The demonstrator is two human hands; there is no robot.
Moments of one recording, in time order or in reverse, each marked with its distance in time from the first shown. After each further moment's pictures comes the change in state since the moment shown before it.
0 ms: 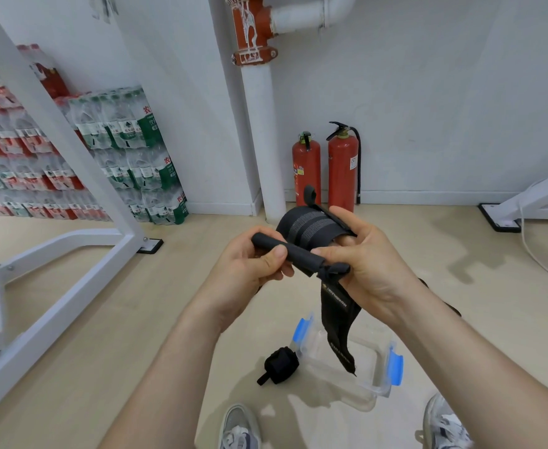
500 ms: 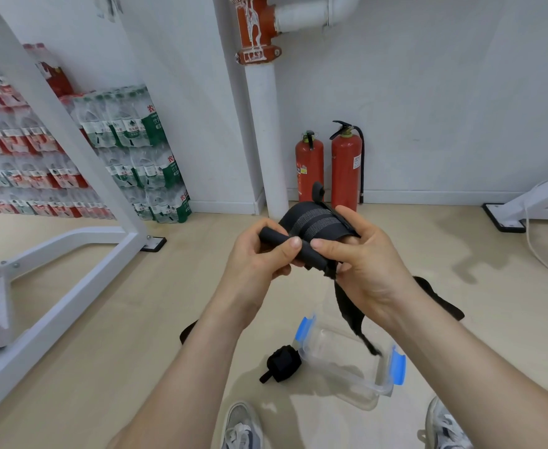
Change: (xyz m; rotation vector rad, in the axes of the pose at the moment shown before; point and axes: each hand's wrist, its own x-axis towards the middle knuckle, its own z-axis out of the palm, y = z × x) left_hand 0.003 -0.003 0.015 0.042 0.103 0.078; right_hand -0.005 0.003 0.011 0.091 0.065 -0.035
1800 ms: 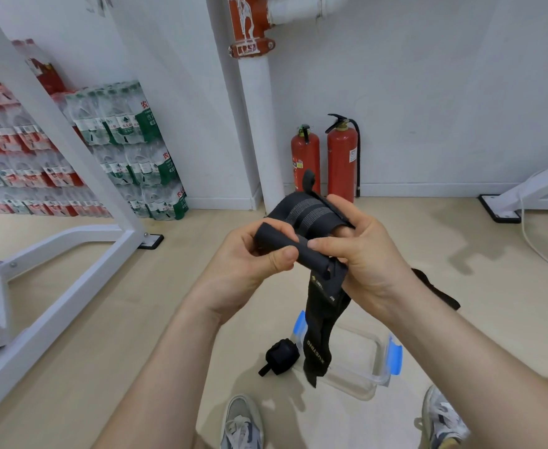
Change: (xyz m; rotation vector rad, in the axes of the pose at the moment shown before) left_hand -0.007 0.007 -0.011 -0.049 -0.241 -0.003; right_hand -0.008 -0.005 -0.002 -0.020 -0.069 -0.003
